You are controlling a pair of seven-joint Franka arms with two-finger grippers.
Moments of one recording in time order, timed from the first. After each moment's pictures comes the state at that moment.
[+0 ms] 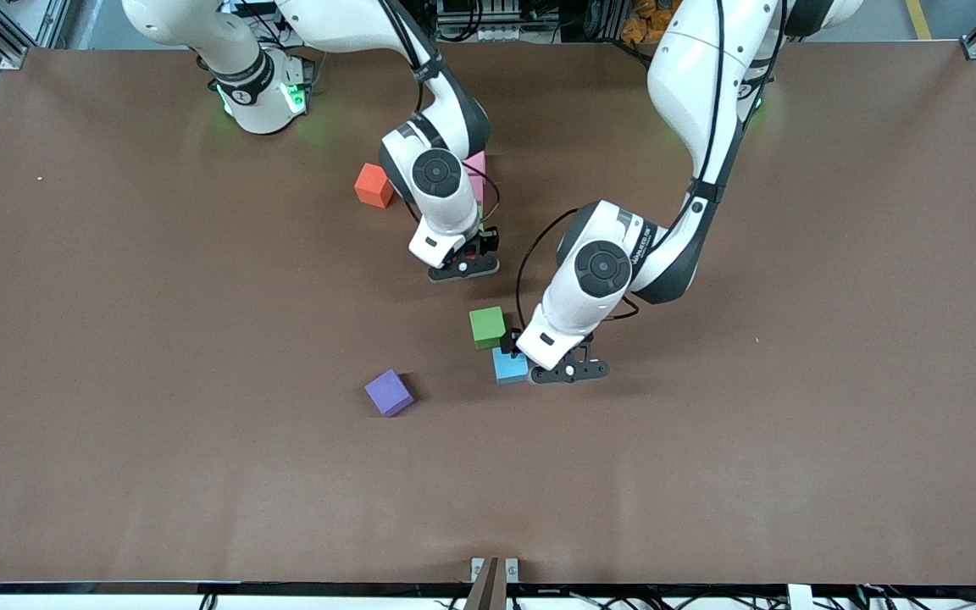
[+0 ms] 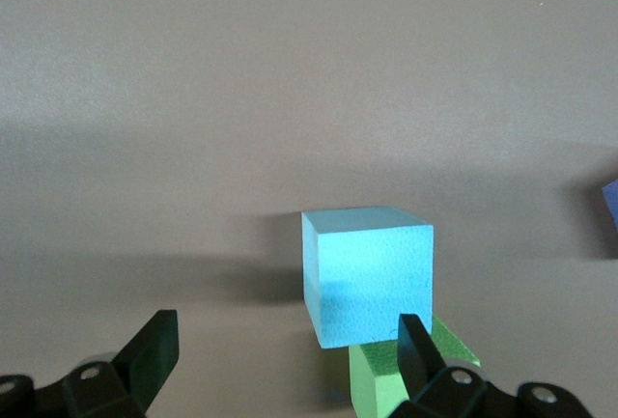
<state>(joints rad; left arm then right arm) -0.71 0.74 0.13 -1.47 -0.28 2.33 -0.57 1.08 0.56 -0.24 -1.91 0.35 2.42 0.43</state>
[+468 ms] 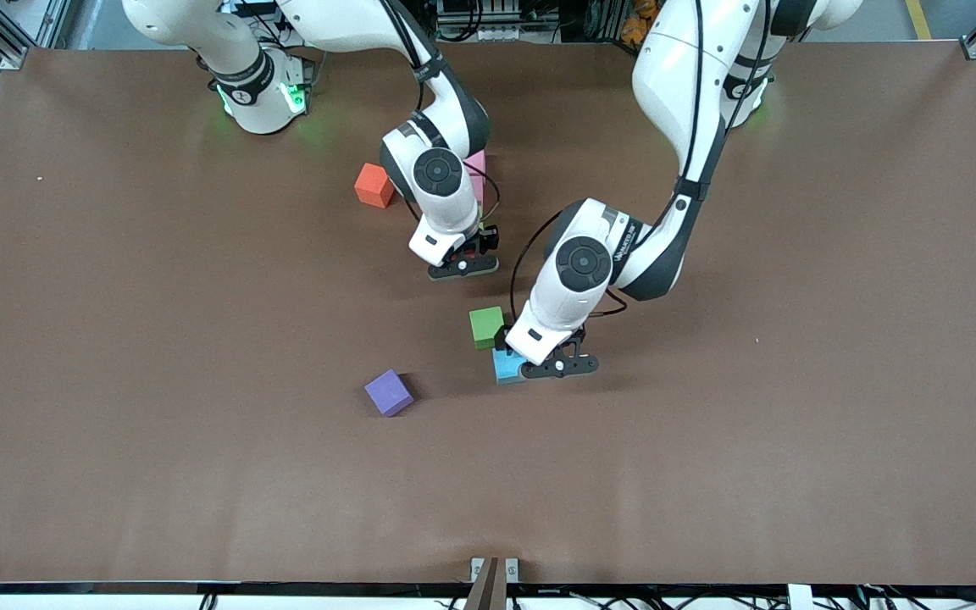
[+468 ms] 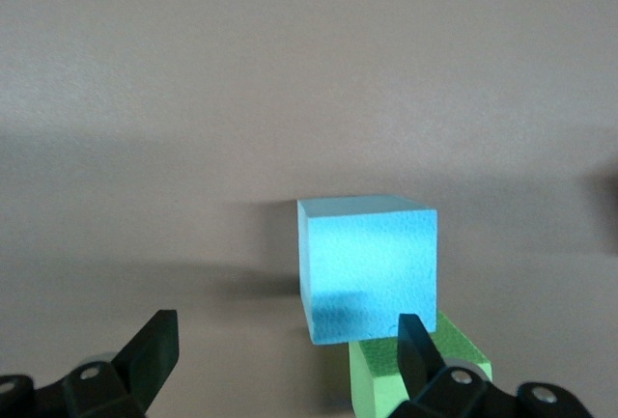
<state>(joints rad) -0.78 0.77 0.18 -1.46 -0.28 2.33 -0.60 1.08 0.56 -0.24 -1.92 0.35 2.43 0.48</state>
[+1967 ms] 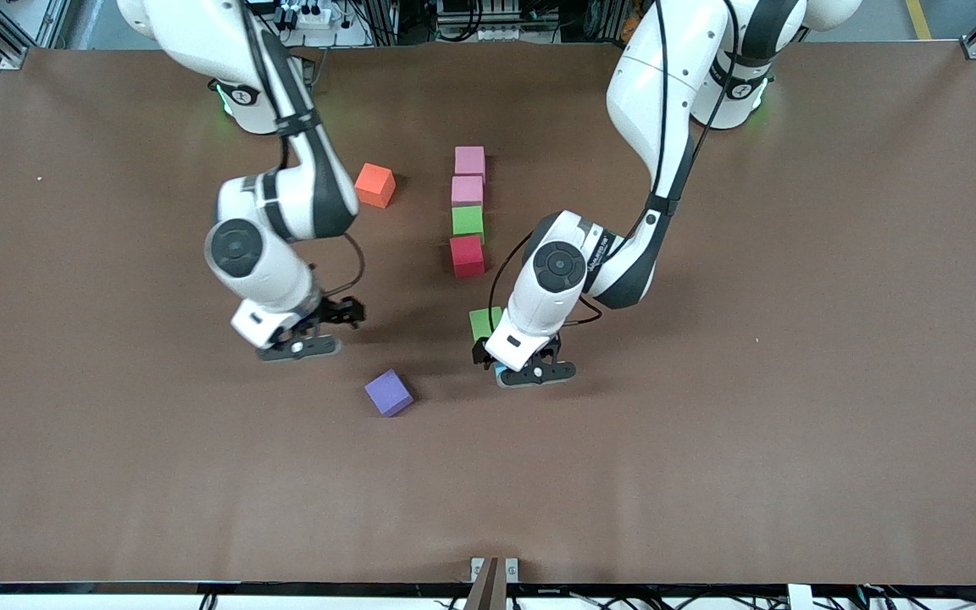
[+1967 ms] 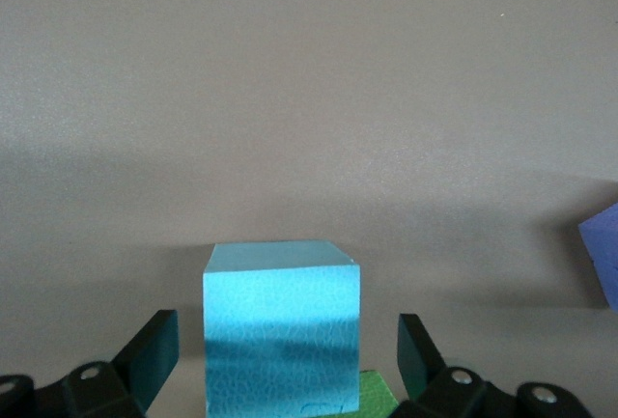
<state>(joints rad) -0.82 0.89 0.20 -1.36 -0.32 2.44 -0.65 0.85 0.46 -0.59 -1.92 0.35 2.26 -0.05</state>
